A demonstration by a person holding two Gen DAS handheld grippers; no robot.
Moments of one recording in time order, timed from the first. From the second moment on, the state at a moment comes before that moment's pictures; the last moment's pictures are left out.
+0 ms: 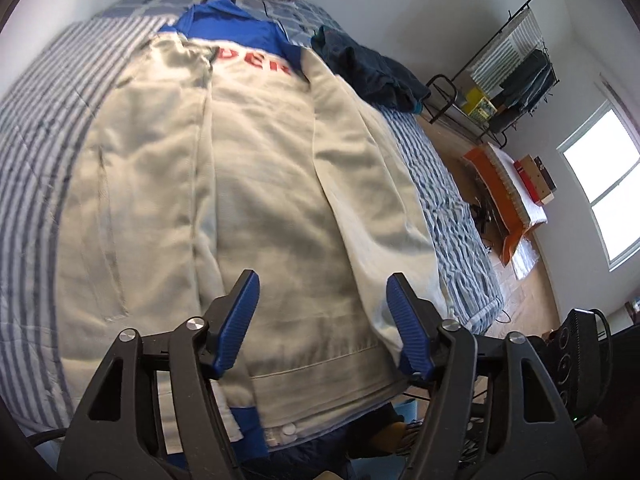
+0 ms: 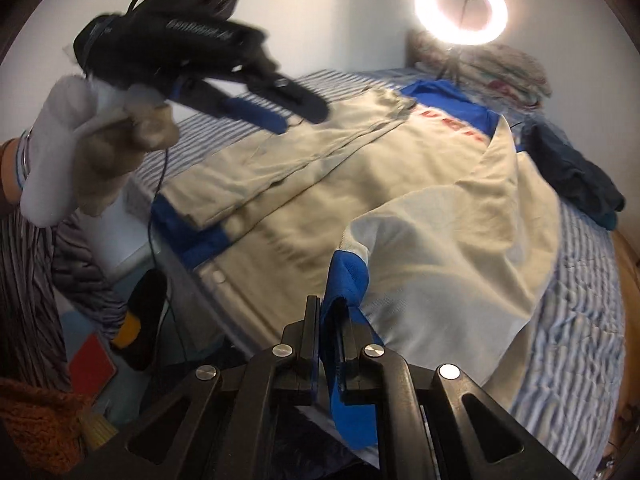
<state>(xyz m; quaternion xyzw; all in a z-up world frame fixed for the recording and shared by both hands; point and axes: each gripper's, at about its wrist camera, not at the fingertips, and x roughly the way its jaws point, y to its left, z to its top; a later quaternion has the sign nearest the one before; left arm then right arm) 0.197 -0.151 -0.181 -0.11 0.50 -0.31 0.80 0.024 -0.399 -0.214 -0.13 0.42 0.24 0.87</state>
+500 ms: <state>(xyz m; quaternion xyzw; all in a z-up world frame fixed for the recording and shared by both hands) 0.205 -0.201 -0.237 -0.15 0.58 -0.33 0.73 0.029 -0.552 -0.219 0.18 0.44 0.21 0.85</state>
